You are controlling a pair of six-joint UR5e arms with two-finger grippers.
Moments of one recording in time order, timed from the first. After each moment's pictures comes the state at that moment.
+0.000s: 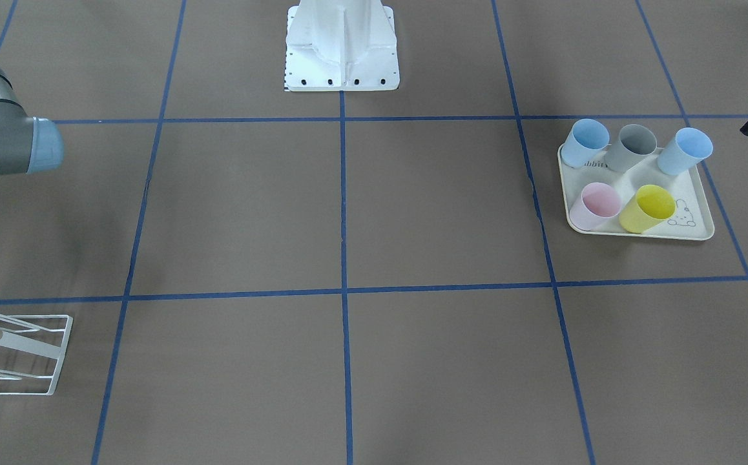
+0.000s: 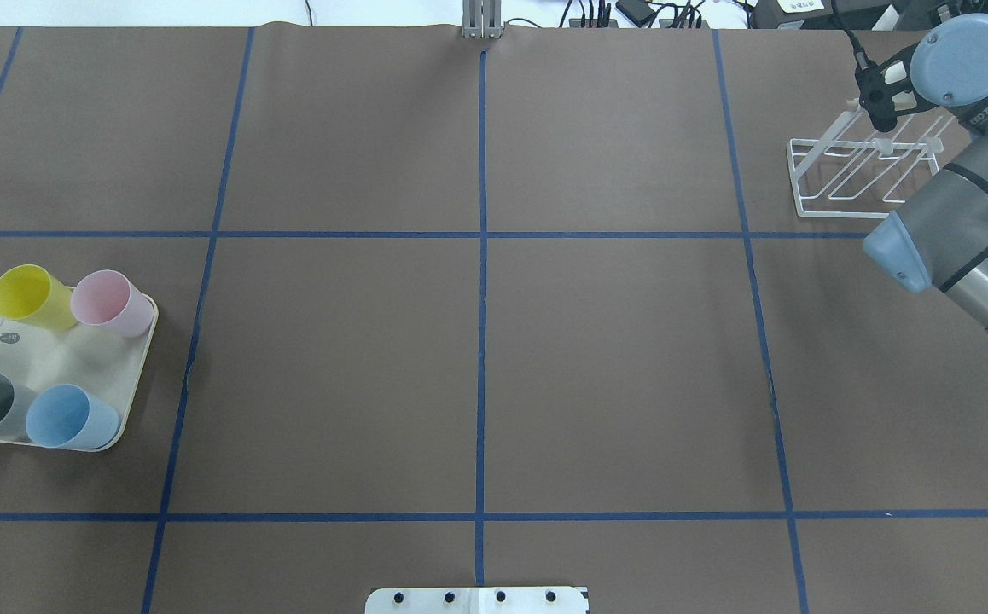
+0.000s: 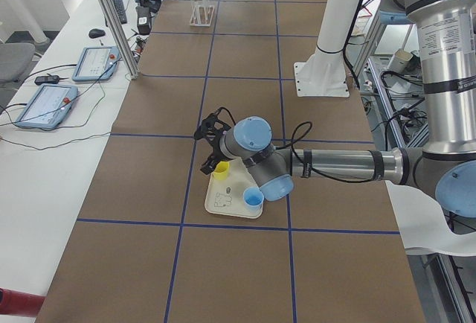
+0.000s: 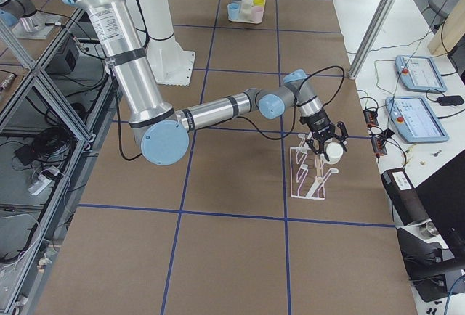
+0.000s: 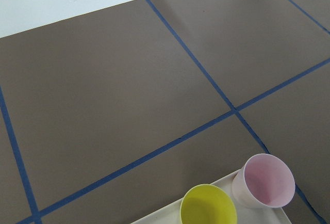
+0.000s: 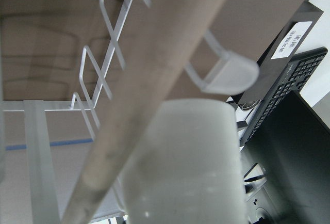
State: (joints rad) left arm -1.43 -1.36 -1.75 -2.60 -2.44 -0.34; right arm 1.04 -1.20 1.46 -1.33 1.26 -1.12
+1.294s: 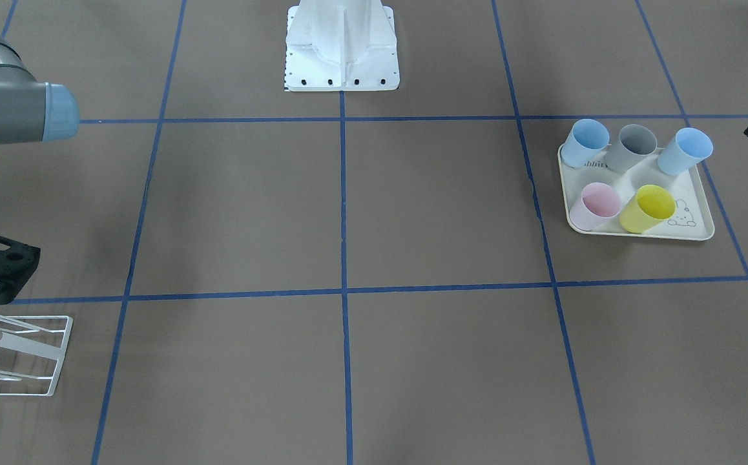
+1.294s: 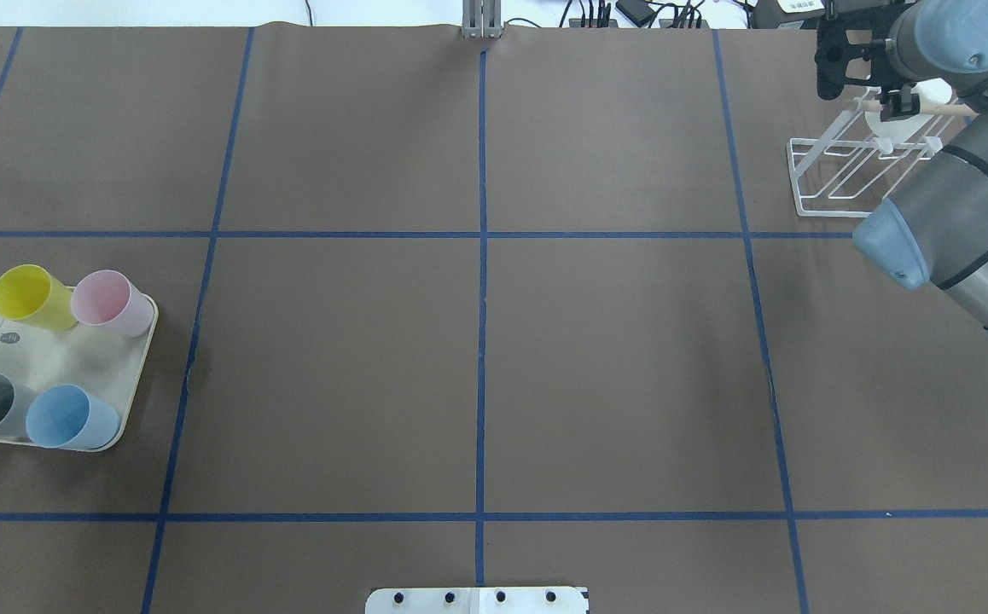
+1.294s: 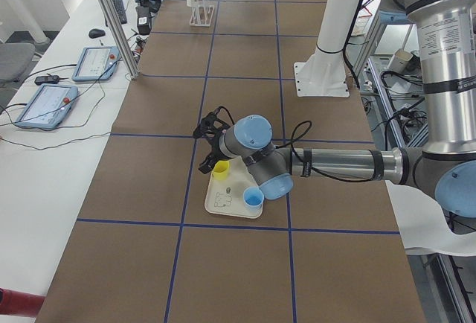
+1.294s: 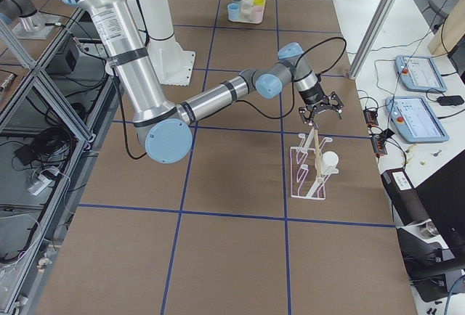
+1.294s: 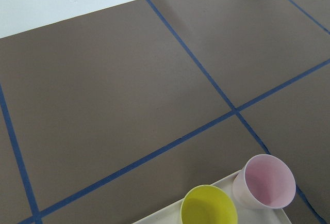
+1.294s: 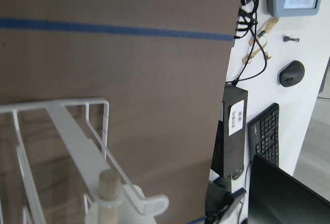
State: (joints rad) left arm -1.42 -1.36 -1.76 -2.60 -2.38 -0.34; right arm 1.03 -1.18 1.65 -1.33 1.56 -0.75
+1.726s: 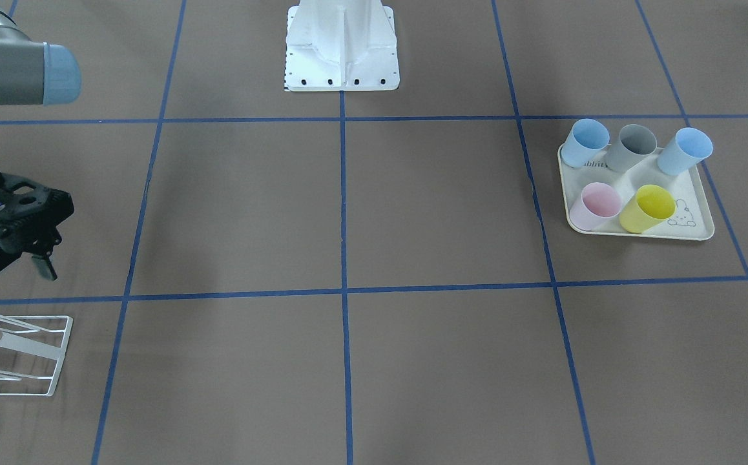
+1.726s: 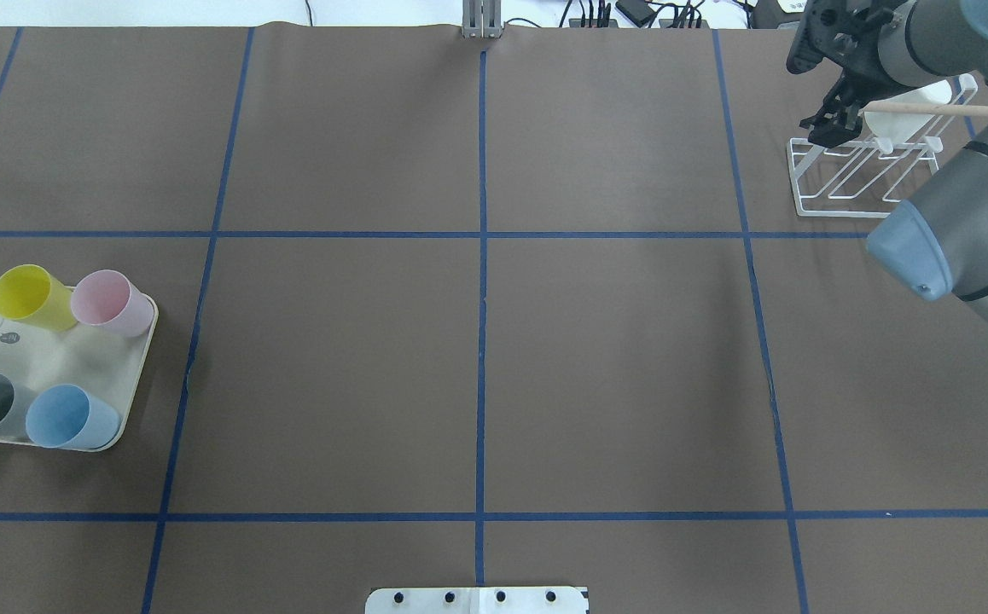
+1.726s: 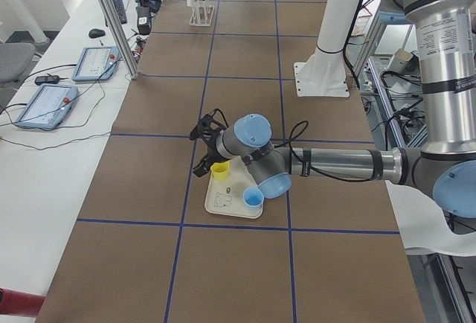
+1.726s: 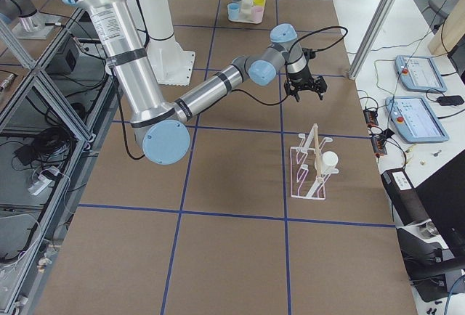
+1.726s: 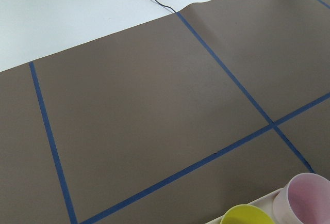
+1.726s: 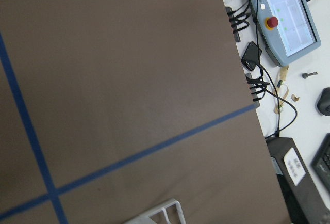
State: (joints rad) left arm -1.39 -1.36 -1.75 -2.59 -2.29 -0.36; right arm 1.03 -1.20 1.81 -1.33 1.88 -0.30
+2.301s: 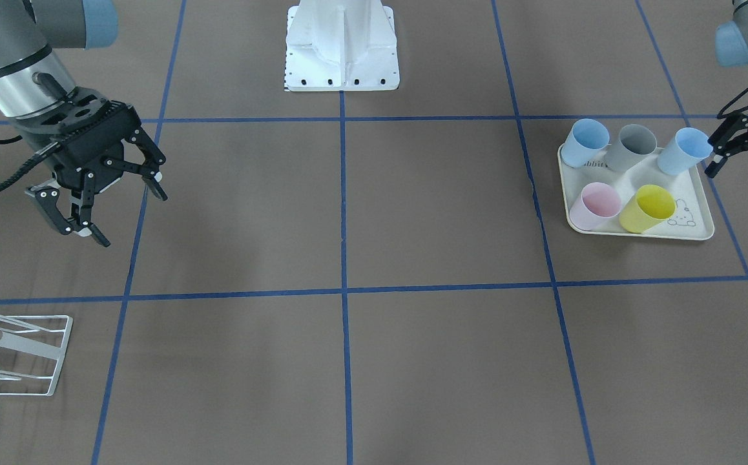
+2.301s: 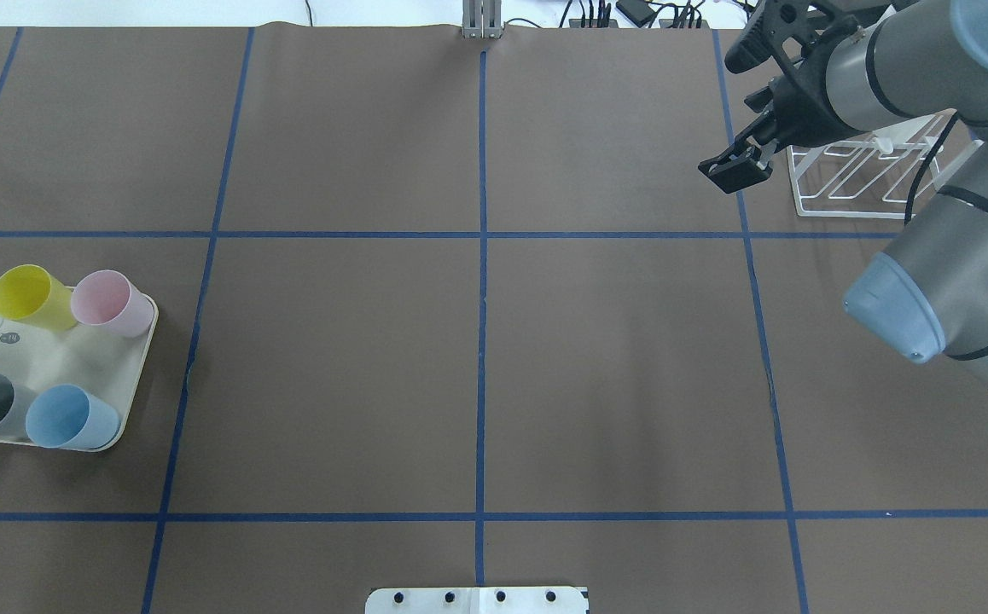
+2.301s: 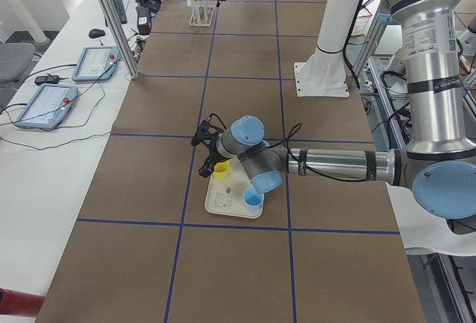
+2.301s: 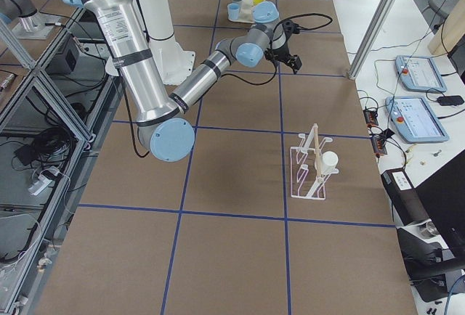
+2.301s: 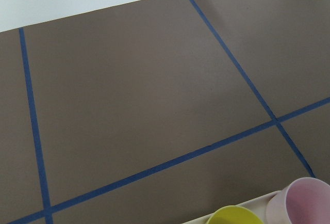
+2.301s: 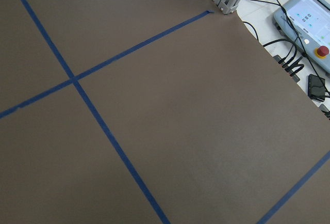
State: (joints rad) left arm -1.19 -1.38 -1.70 -2.66 -2.12 -0.62; right arm 0.93 -1.18 1.95 -1.33 1.99 0.09
